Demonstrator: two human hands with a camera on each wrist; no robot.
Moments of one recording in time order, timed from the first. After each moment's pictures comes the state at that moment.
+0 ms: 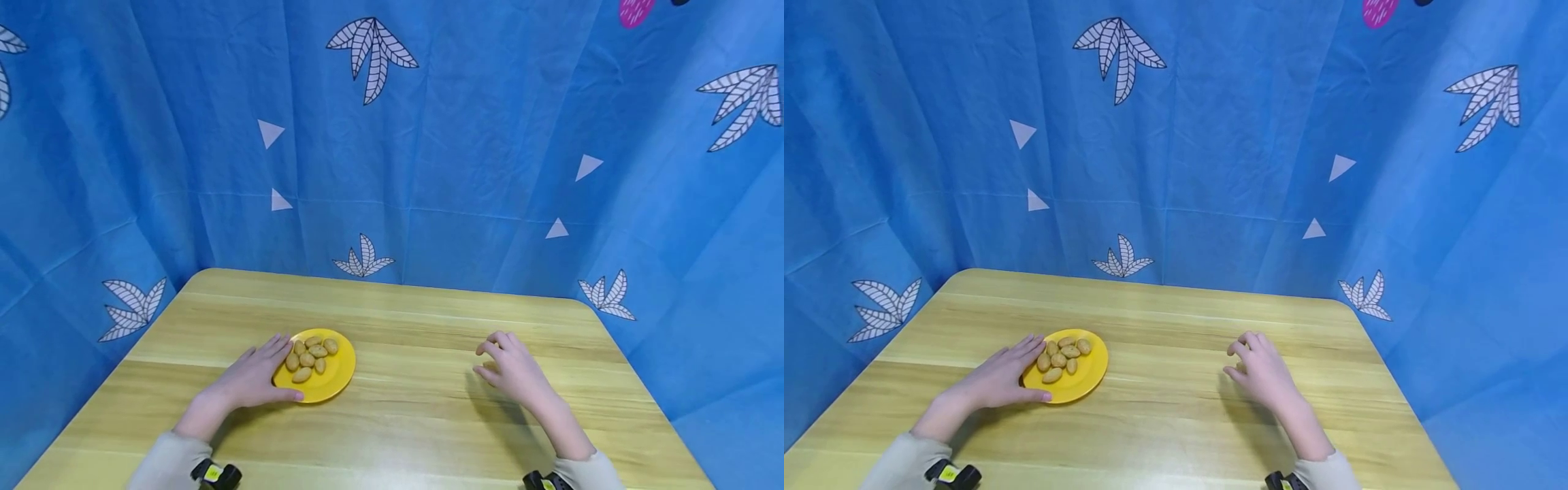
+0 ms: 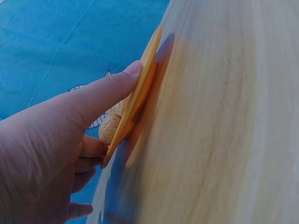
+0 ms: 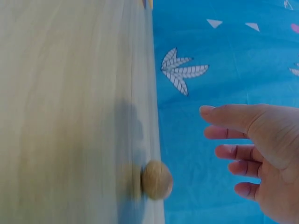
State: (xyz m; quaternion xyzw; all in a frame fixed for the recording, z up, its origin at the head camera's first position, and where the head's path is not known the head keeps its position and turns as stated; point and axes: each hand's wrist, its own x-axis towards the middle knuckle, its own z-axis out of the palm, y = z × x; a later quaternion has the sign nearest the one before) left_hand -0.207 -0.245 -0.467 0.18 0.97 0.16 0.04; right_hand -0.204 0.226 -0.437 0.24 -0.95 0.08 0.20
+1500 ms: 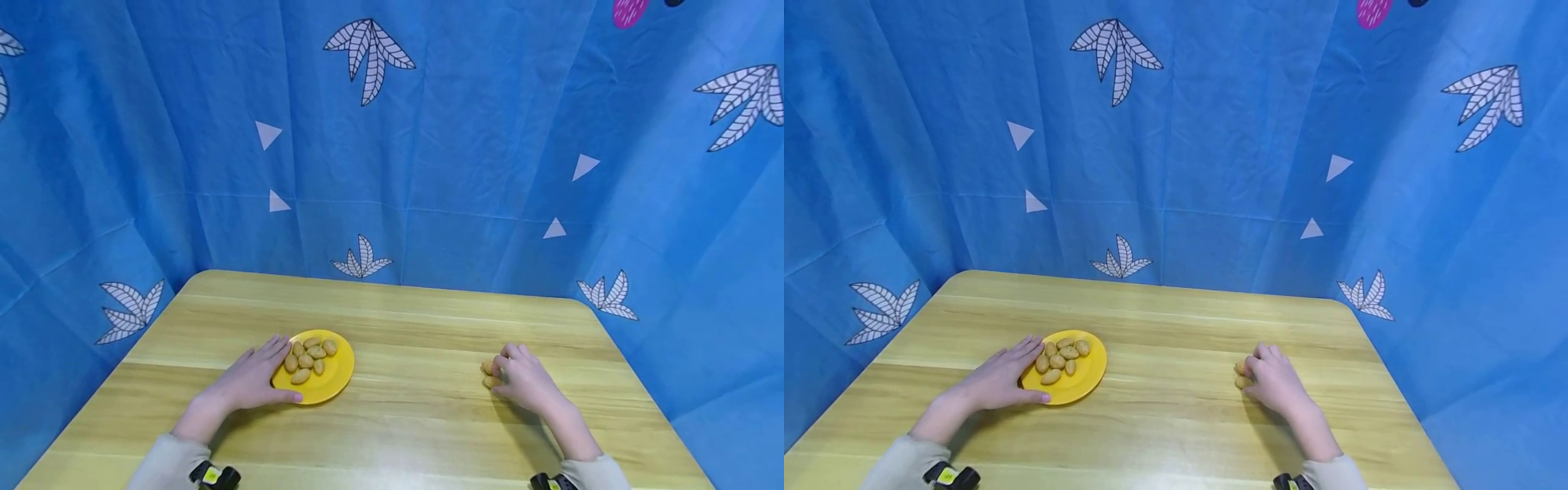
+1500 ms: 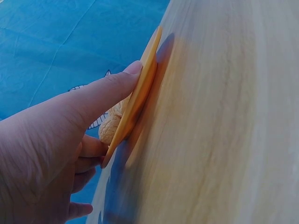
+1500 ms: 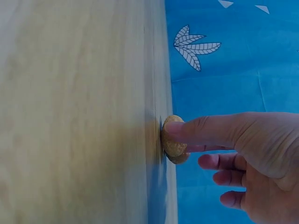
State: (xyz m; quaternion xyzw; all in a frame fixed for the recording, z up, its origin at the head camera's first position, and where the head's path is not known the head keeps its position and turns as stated) left_hand -0.206 -0.245 -0.468 0.19 0.97 0.17 0.04; right_hand -0.202 0.253 -0.453 0.19 -0.98 0.07 0.10
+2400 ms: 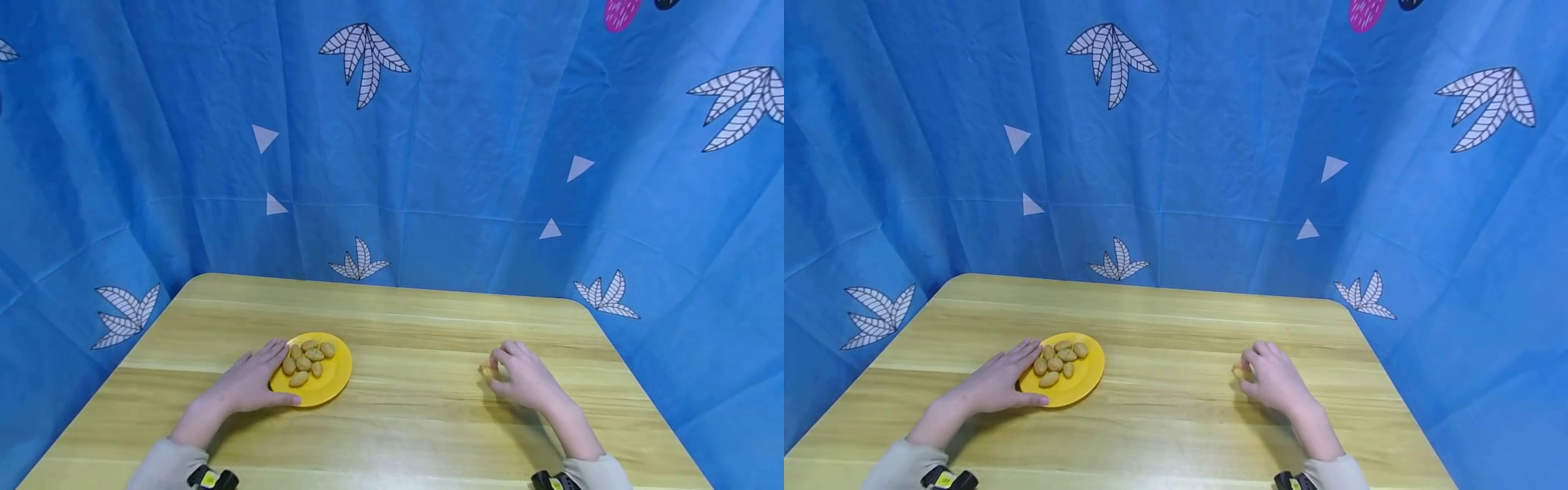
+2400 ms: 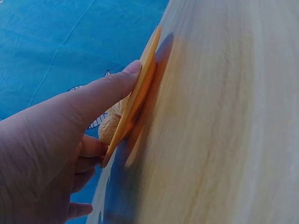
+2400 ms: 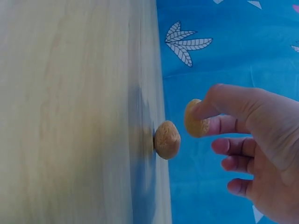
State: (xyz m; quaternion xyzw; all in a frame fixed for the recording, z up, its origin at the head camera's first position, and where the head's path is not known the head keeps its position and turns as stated) left_hand -0.206 -0.243 -0.468 0.19 0.97 0.16 0.04; right_hand -0.203 0.257 -0.447 0.21 -0.97 0.07 0.12
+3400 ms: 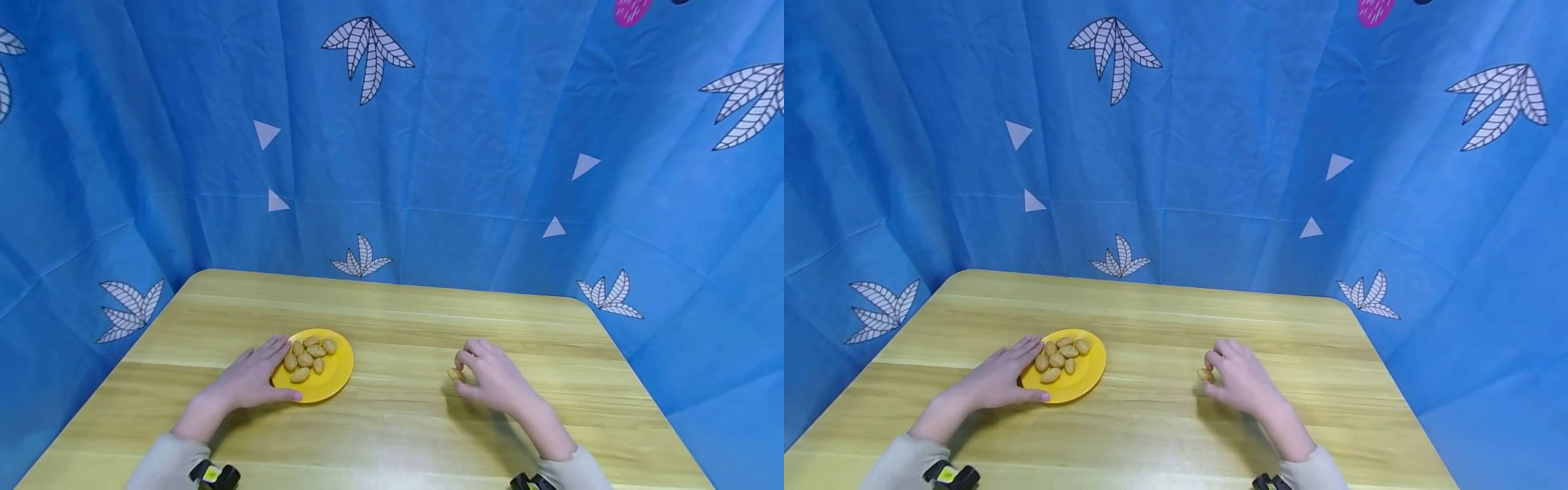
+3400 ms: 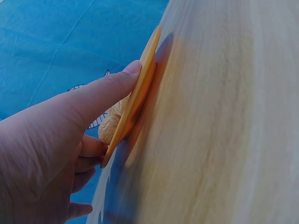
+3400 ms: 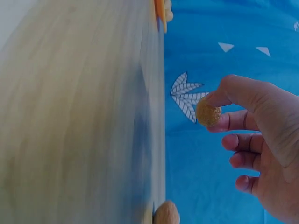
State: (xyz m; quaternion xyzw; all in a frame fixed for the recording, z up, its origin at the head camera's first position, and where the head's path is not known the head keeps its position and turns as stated) left_hand -0.207 -0.244 -0.468 0.18 0.97 0.16 0.04; right_hand -0.204 0.205 -0.446 0.31 -0.93 0.05 0.20
